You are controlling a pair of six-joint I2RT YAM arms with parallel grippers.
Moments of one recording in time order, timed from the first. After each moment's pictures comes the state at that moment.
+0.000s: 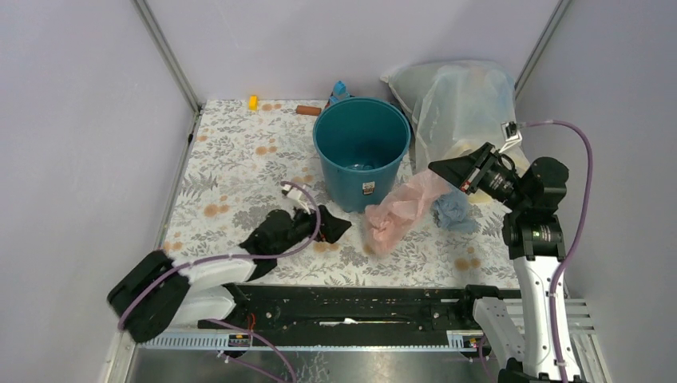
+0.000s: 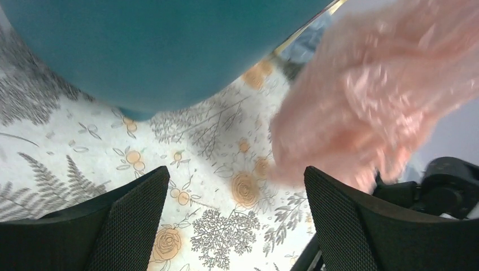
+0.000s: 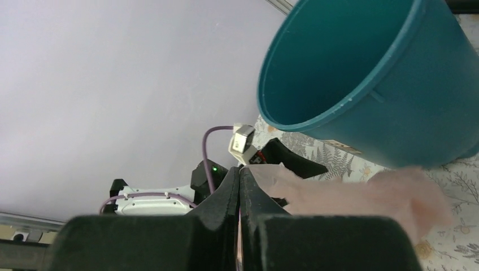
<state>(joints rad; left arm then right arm) -0.75 1.11 0.28 0.67 0.11 -0.63 -0.06 0.74 0.96 -0.22 -0.88 0.95</state>
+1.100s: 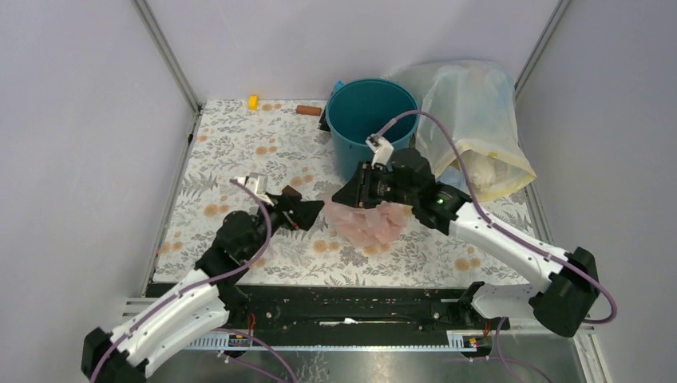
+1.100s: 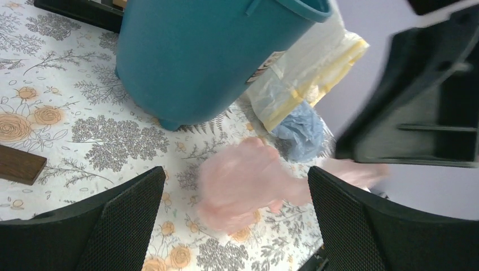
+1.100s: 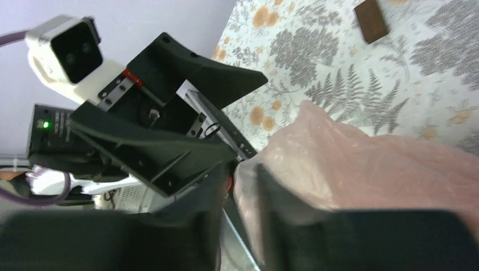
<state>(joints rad) -0.68 0.69 0.40 0.25 -0.03 -0.61 0.77 1.22 1.02 -0.15 -0.35 0.79</state>
